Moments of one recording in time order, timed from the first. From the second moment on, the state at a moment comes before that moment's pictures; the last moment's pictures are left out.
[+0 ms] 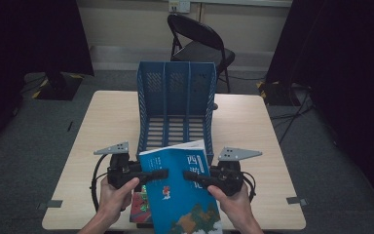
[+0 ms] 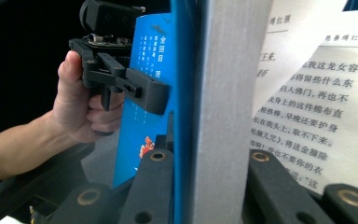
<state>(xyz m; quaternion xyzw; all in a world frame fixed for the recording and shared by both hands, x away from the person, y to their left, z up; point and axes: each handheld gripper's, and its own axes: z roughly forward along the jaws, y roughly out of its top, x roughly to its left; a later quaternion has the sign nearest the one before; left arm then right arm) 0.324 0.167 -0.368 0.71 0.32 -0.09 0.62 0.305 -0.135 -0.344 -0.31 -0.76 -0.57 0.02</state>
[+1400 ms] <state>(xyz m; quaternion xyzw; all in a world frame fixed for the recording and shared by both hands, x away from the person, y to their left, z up) 0.303 0.162 -0.313 0.73 0.22 0.10 0.63 0.309 -0.158 -0.332 -0.28 -0.76 -0.58 -0.12</state>
